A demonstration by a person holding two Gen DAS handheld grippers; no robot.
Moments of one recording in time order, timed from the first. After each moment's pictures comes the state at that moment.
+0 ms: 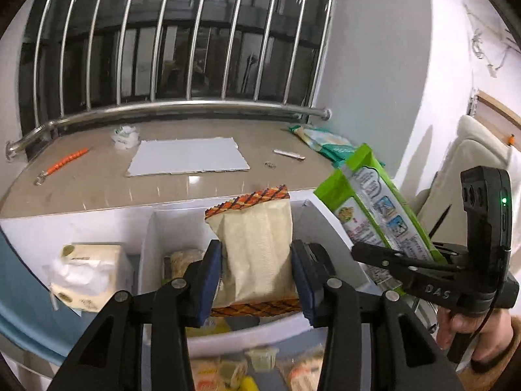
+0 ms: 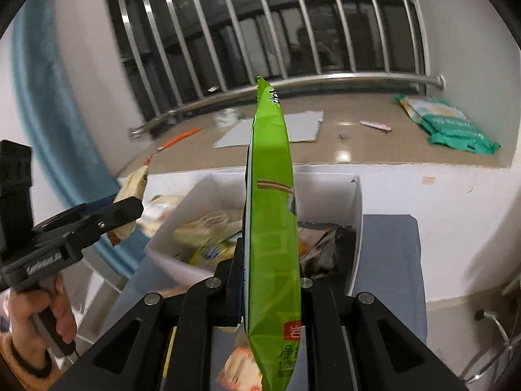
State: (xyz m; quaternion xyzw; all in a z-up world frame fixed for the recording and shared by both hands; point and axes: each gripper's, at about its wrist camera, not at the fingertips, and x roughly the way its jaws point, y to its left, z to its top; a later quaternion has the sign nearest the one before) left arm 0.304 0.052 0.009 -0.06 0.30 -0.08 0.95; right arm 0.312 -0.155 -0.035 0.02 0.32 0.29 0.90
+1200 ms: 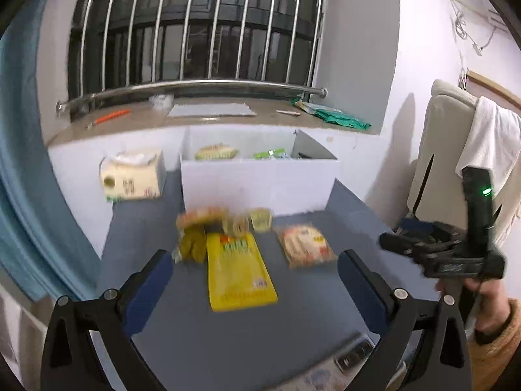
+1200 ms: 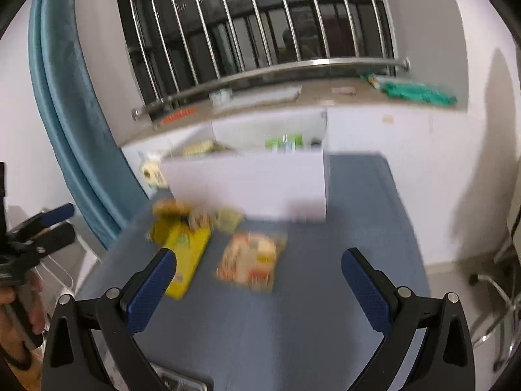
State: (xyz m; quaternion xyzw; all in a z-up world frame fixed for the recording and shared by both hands) left arm 0.060 0.041 -0.068 -0.06 0.29 -0.05 0.95; right arm 0.158 -0.213 -0.124 0.02 0.31 0.27 0.91
